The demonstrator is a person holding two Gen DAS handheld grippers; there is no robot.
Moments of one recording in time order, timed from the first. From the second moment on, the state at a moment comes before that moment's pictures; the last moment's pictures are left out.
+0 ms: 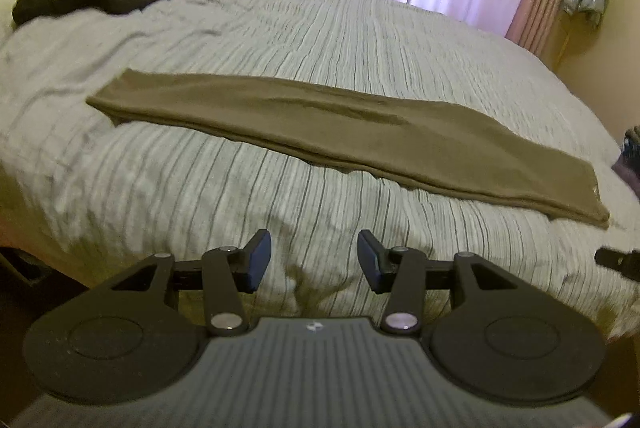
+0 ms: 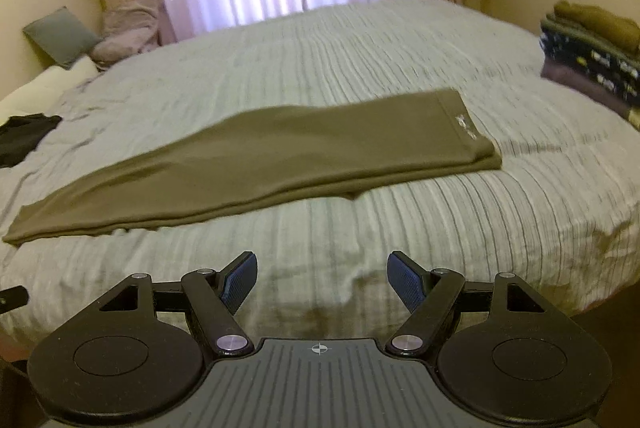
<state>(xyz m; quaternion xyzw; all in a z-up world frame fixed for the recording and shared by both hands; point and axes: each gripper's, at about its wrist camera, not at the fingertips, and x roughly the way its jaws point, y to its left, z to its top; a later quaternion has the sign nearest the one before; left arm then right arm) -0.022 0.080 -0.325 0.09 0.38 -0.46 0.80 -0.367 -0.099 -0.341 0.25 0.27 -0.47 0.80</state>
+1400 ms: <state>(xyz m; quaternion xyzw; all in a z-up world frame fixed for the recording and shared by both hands) 0.244 0.063 -0.406 -0.25 0.36 -0.28 0.85 -0.339 -0.252 -0.388 0.32 0.27 -0.54 0.73</state>
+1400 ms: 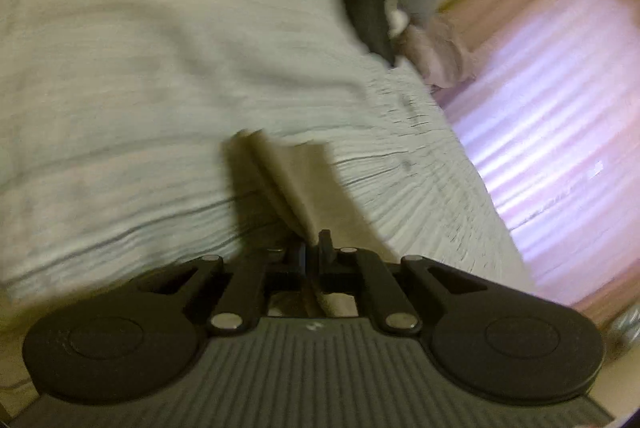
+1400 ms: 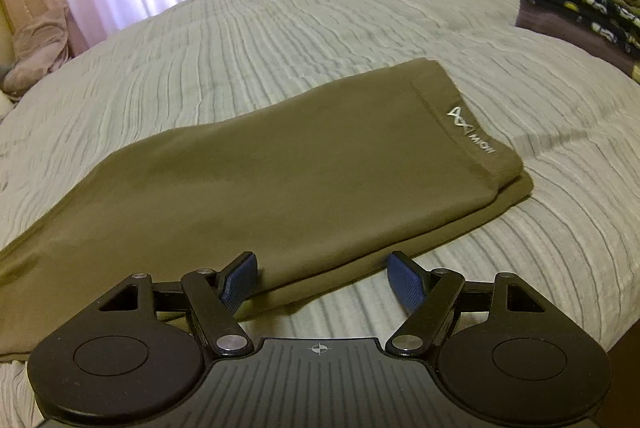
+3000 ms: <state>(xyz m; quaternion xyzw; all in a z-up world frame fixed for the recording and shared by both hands) 0.123 -0.029 -0.350 0.00 0.37 -0.55 0.75 -0.237 -0.265 -0.420 0.56 0.13 -0.31 0.76</state>
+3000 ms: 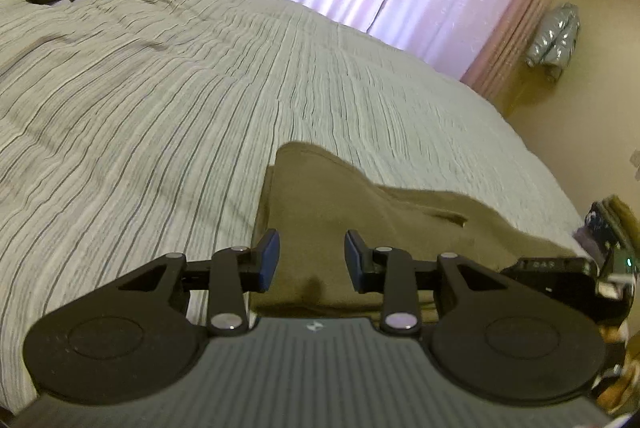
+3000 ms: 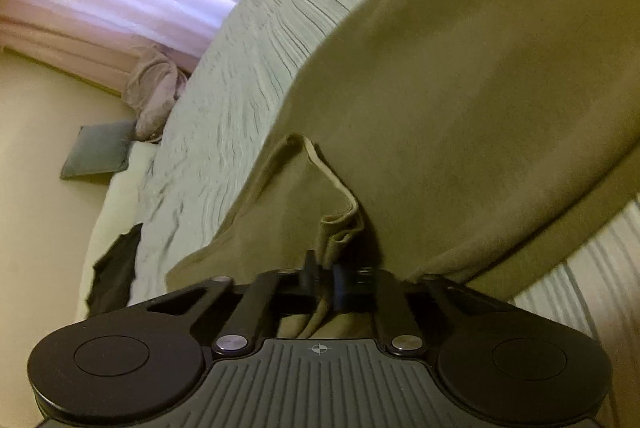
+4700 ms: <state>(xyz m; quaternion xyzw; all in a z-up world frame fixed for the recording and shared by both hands) 0.031 -0.195 -0.342 0.15 0.33 -0.65 0.67 -0.393 -0.290 -0.363 0.16 0.15 -0.60 0.77</state>
